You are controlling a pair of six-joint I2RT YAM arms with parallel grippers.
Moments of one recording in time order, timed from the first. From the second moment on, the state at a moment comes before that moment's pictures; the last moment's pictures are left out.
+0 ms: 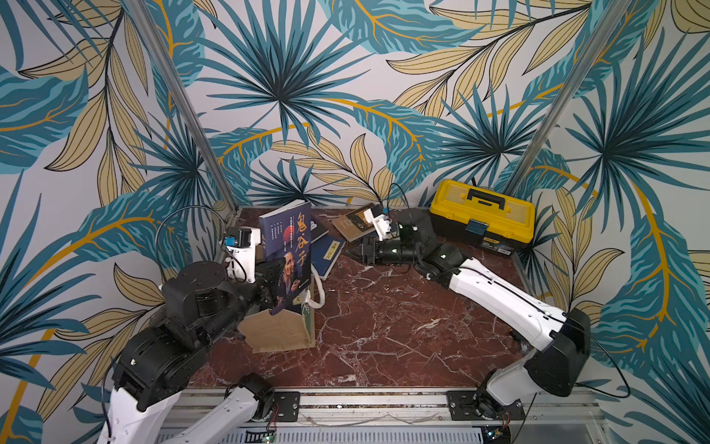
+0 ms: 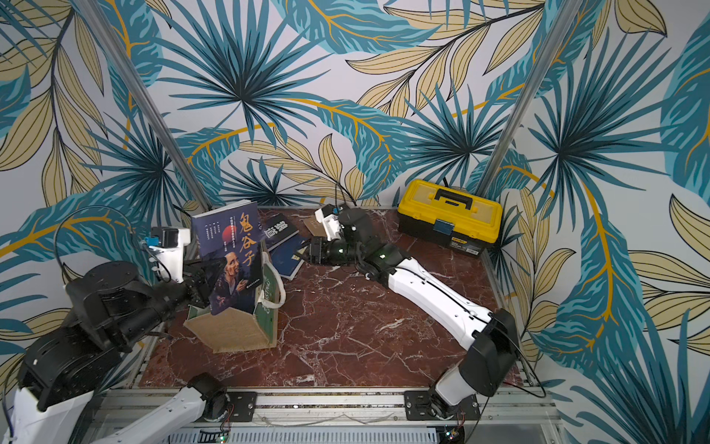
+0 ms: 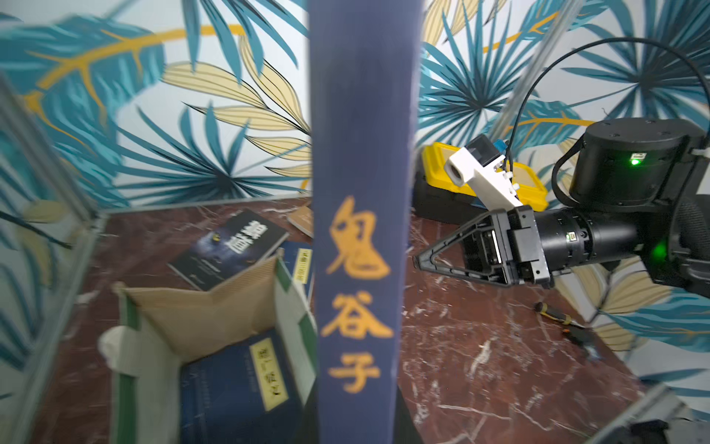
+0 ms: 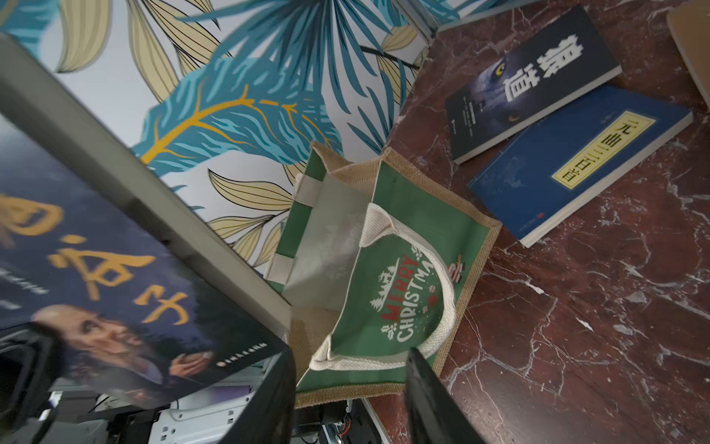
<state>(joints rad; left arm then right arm) -0.51 0.76 1.46 -1.00 -0.14 -0.24 0.74 1.60 1.51 -0.35 -0.42 0.72</state>
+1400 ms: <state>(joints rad) -0.24 1.12 1.50 -1.40 -0.01 -0.24 0.93 1.97 1.84 -0.53 -0.36 0.73</state>
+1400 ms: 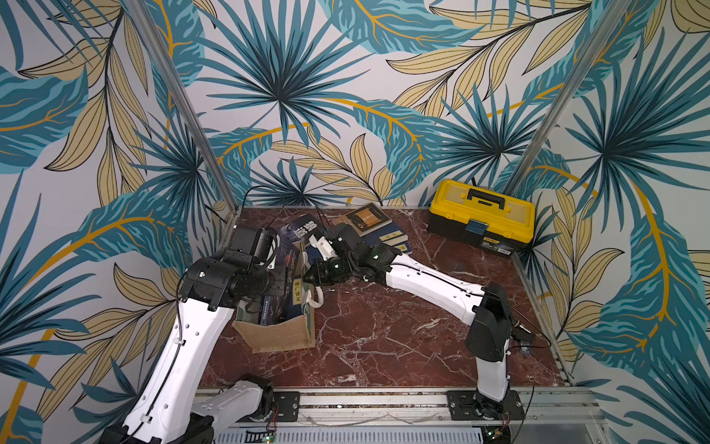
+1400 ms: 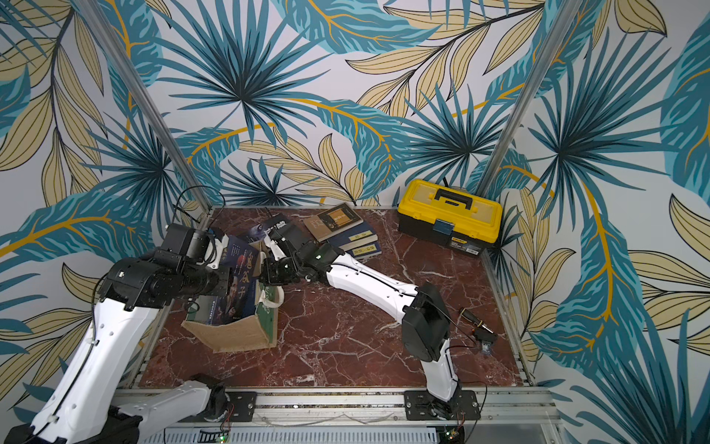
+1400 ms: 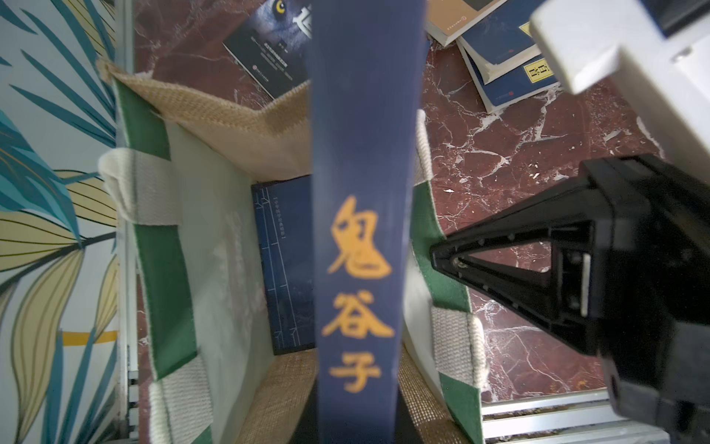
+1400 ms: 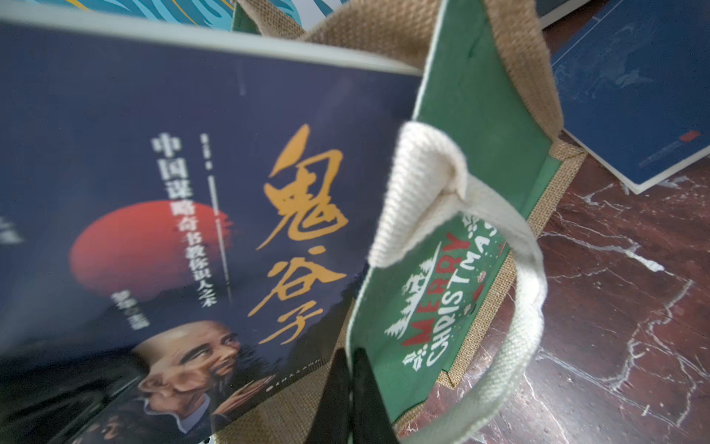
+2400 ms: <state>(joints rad) 0.13 1.37 1.19 -1.15 0.48 -0.10 0.92 1.96 1.78 -0.44 -0.40 0.73</state>
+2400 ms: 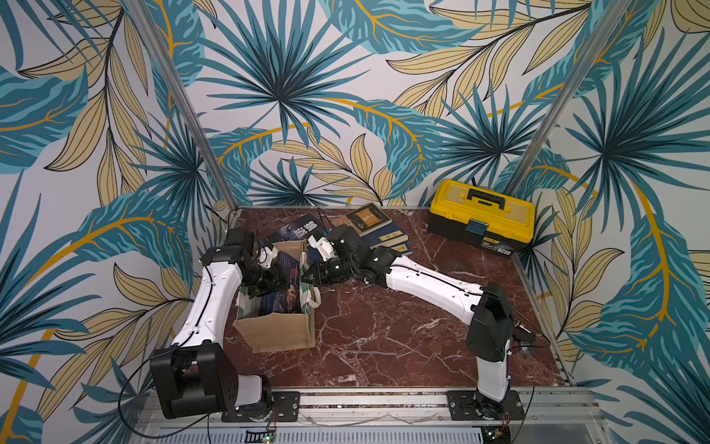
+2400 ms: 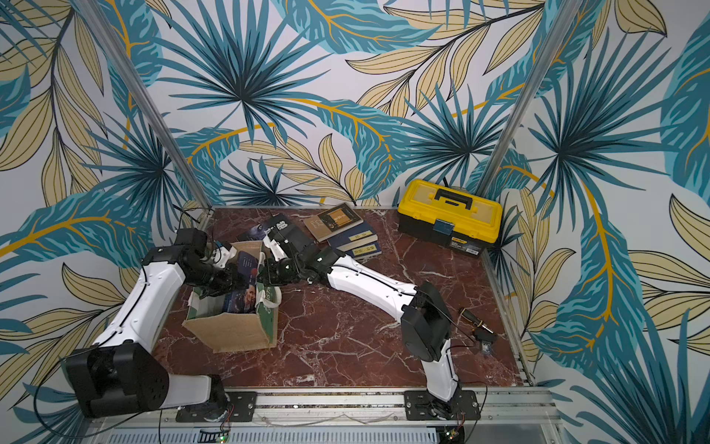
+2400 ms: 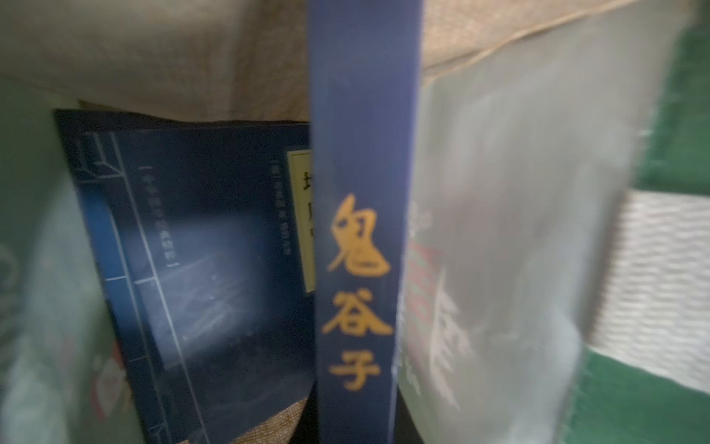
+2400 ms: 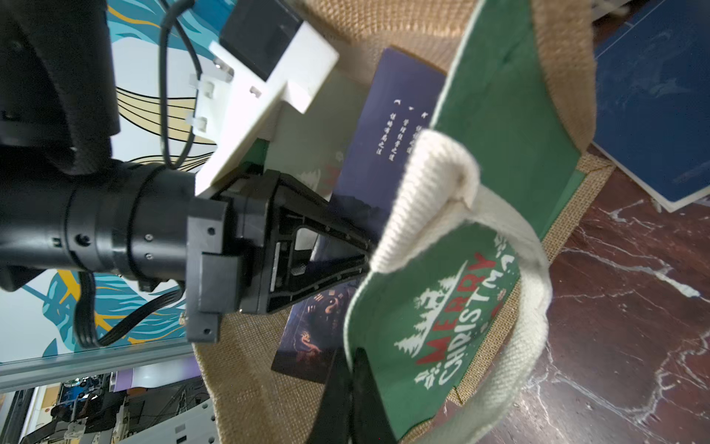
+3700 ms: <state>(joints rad) -0.57 1.46 1.46 -1.00 0.09 -0.38 0.58 1.68 1.32 -0.47 -0.22 0.76</state>
